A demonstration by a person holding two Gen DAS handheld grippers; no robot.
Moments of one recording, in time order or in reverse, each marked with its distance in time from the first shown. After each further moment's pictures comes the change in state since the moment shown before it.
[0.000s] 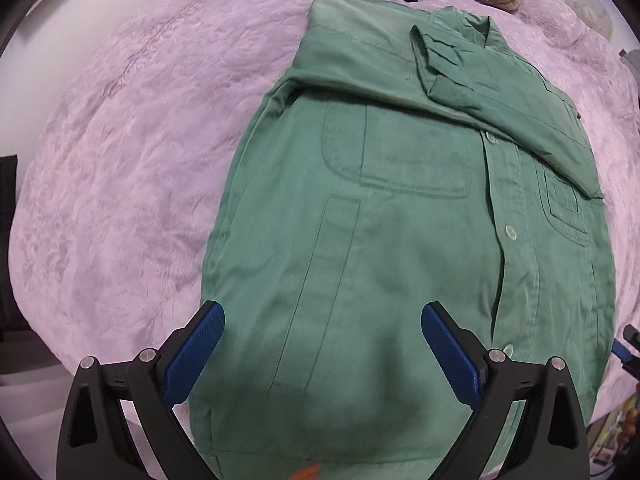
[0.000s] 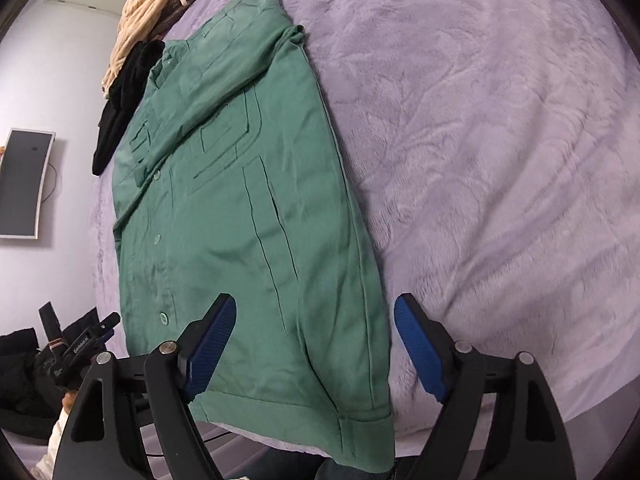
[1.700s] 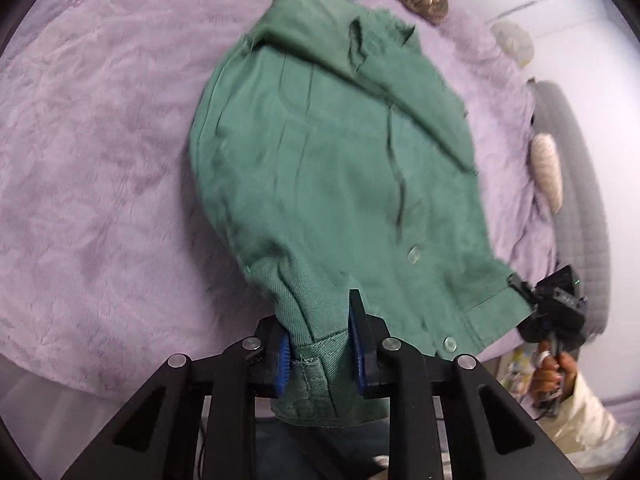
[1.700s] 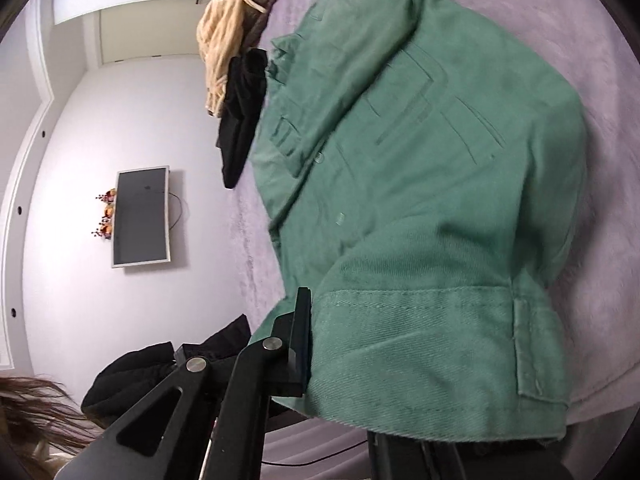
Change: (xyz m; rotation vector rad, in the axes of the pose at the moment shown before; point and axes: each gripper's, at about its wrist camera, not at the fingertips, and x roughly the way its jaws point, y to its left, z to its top) left arm -0.033 0.097 -0.042 -0.050 0.090 -0.583; right arm 0.005 0.089 -0.011 0.135 -0.001 0.570
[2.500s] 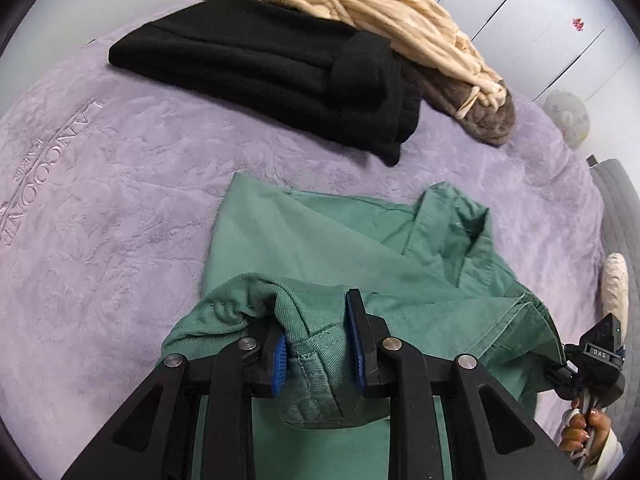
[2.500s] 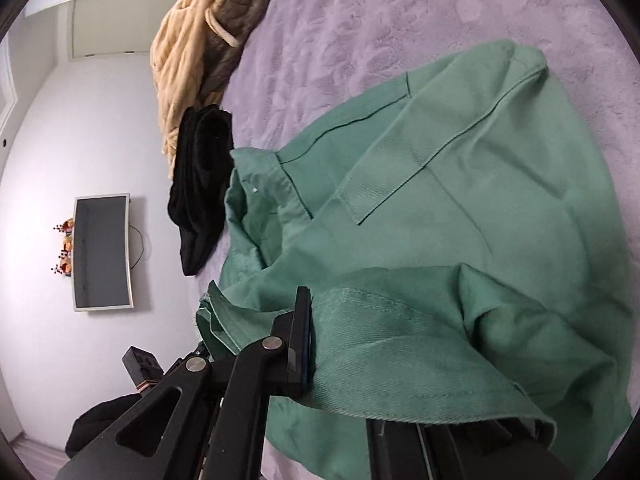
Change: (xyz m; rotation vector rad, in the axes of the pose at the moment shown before) left arm 0.114 -0.067 0.327 -0.037 -0.302 0.278; right arm 0.143 0.012 0.309 -0.044 0.033 -0.156
